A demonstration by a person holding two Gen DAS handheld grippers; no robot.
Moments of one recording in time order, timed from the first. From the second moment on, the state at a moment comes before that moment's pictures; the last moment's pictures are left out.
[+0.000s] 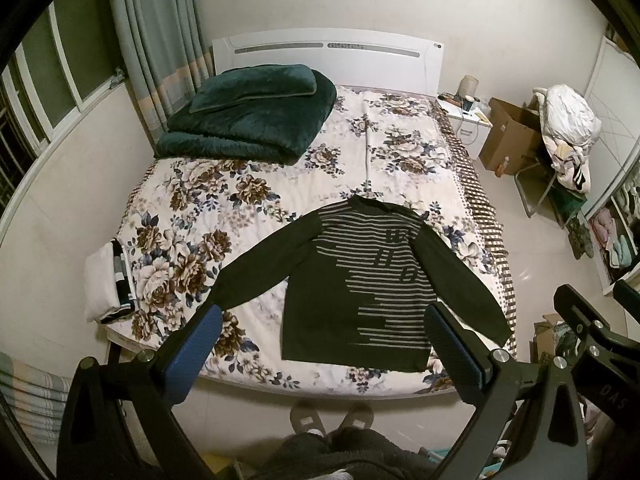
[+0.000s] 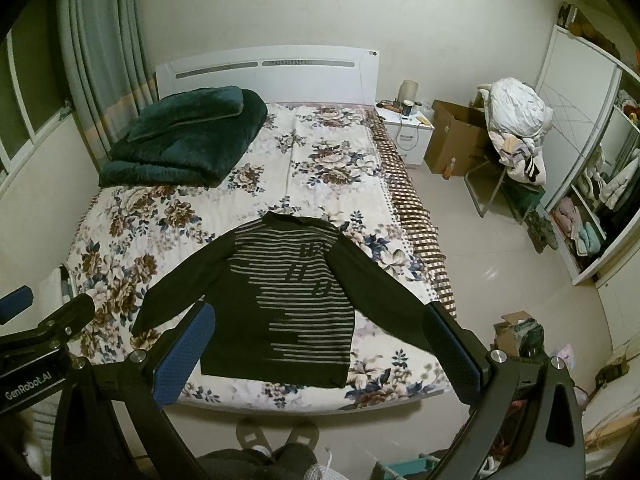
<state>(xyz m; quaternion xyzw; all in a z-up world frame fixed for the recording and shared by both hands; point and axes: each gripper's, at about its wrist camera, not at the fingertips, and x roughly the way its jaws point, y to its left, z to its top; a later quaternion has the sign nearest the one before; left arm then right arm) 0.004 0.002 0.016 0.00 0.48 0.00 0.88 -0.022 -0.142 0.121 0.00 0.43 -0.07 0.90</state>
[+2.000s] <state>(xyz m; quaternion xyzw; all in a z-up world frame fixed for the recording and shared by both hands) 0.198 -0.104 -0.283 0.12 0.54 0.08 0.83 0.015 -0.554 -0.356 0.45 0.51 -0.33 0.65</state>
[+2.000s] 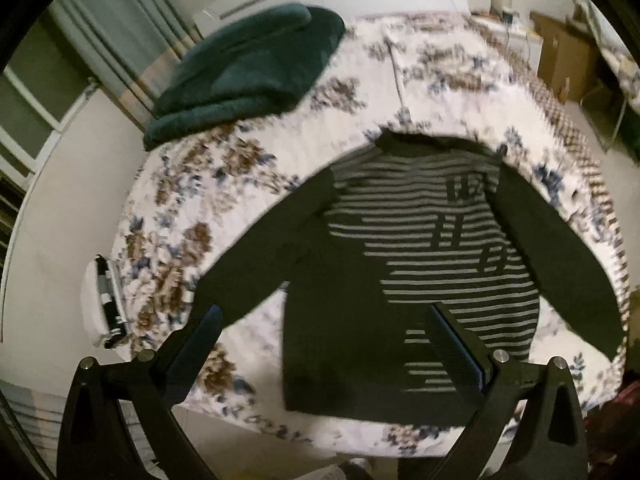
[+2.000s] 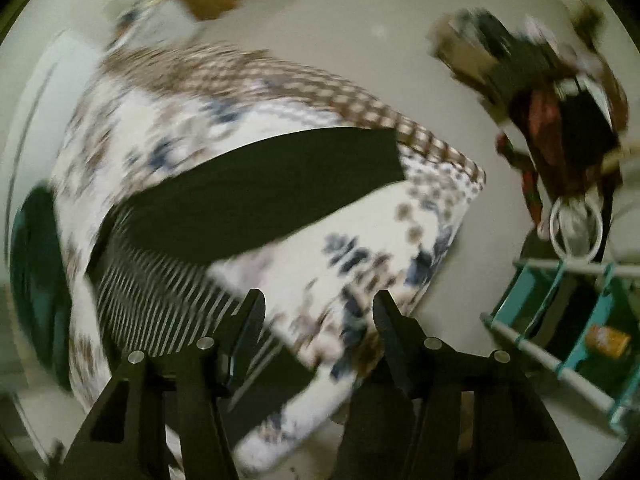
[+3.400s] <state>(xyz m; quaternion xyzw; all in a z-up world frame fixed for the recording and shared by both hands) 0.229 0.132 -0.495 0.02 0.58 0.26 0.77 0.444 -0.115 -0.525 0.04 0.57 0.00 0.82</state>
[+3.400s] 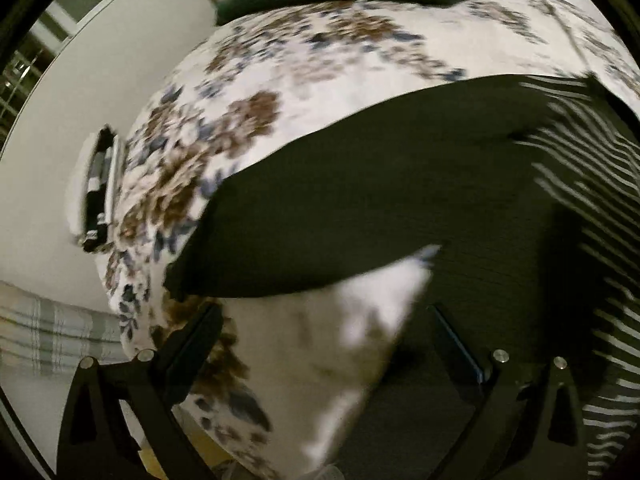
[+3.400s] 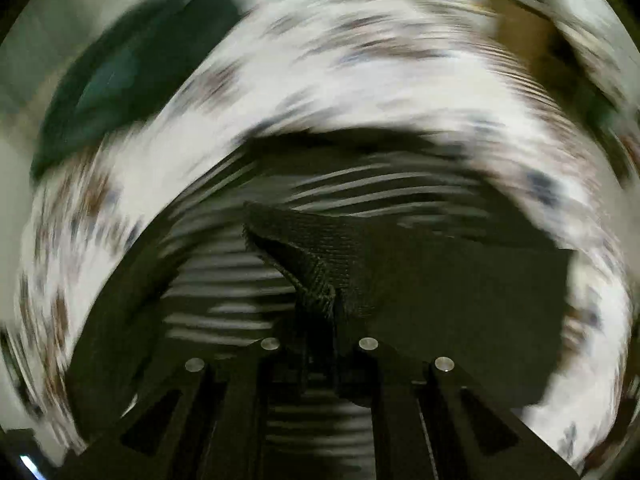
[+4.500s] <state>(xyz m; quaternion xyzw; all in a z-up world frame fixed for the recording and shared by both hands) 0.086 0.379 -0.556 -0.36 0.54 0.36 0.67 0.358 -0.105 -0.563 0.14 0.67 -0.06 0.73</state>
